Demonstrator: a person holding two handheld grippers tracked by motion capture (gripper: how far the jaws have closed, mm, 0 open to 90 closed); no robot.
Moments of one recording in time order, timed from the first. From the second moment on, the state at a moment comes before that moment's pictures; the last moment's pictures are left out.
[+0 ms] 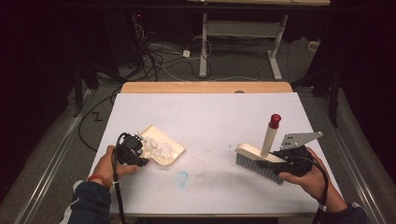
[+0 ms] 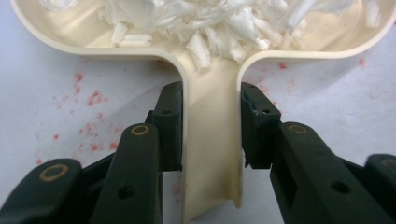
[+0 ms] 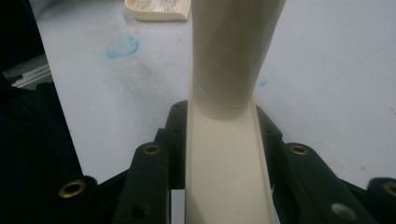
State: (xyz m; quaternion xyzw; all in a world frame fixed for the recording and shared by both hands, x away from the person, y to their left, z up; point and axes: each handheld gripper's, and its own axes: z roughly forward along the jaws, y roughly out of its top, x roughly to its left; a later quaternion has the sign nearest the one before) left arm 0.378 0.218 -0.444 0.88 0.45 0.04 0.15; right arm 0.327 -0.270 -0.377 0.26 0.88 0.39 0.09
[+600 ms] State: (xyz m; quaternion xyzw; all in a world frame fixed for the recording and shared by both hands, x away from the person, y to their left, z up) left arm 0.368 0.217 -0.445 0.87 0.47 0.04 0.16; right arm 0.329 -0.282 -0.390 0.25 0.90 0.35 0.05
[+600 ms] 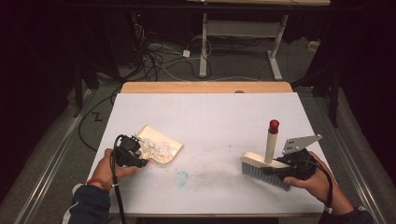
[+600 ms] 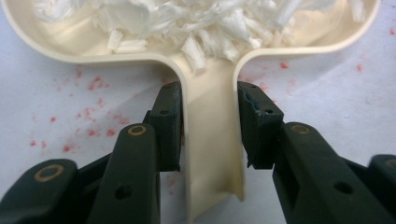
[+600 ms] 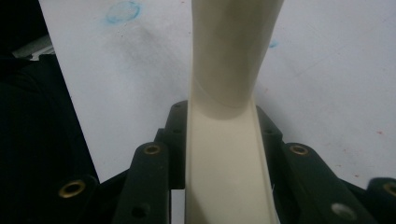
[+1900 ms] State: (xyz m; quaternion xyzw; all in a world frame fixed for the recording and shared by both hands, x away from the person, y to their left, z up) left arm 0.285 0.159 -0.448 0.89 0.42 0.02 0.19; right arm 0.392 -0.295 -0.388 0.33 0.88 0.35 0.06
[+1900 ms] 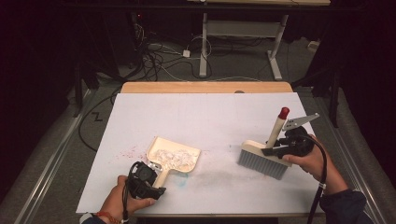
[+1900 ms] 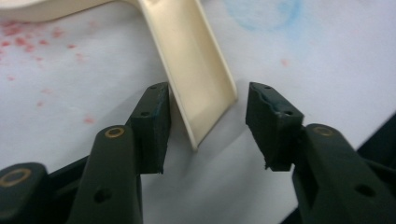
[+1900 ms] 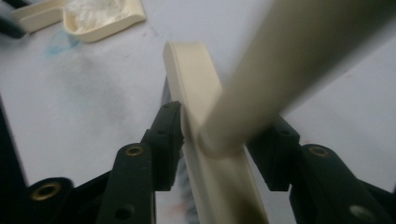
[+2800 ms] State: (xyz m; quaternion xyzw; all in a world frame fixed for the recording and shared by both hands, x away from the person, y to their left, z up) left arm 0.300 0.190 -0.401 0.81 0.30 0.30 0.40; right arm 0.405 -0.261 -0.376 0.33 0.80 0.42 0.28
